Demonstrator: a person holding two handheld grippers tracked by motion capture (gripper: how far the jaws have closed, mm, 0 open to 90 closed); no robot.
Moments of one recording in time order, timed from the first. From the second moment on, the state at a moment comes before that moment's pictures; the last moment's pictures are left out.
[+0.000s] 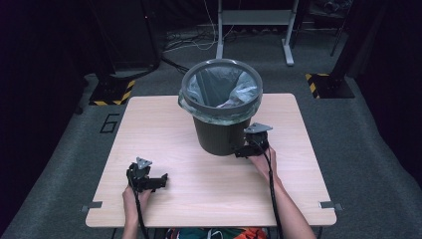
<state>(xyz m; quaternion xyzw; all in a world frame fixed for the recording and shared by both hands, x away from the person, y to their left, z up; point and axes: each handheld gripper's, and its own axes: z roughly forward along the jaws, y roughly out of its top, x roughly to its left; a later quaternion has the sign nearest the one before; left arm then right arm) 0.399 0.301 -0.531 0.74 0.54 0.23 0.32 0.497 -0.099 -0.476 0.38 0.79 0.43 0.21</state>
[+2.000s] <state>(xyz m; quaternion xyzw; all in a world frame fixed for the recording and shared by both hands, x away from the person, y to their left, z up) 0.412 0.302 -0.514 0.75 0.55 0.19 0.32 0.520 -0.116 -0.456 0.40 0.79 0.43 0.20</state>
